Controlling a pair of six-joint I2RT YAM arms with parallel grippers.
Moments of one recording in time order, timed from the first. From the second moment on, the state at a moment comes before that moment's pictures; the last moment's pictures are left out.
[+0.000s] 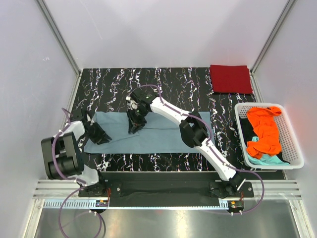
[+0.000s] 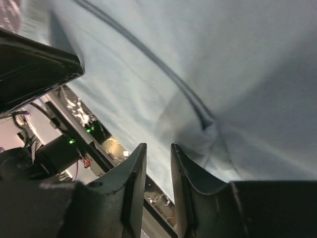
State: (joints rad) left arm 0.27 1.44 0.74 -0.56 0.33 -0.50; right arm 0.83 2.65 2.46 -0.94 -0.59 0.48
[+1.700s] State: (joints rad) left arm -0.01 1.85 1.21 -0.69 0.10 -0.56; right arm 0.66 2.00 1.39 -0.88 0.02 0.39
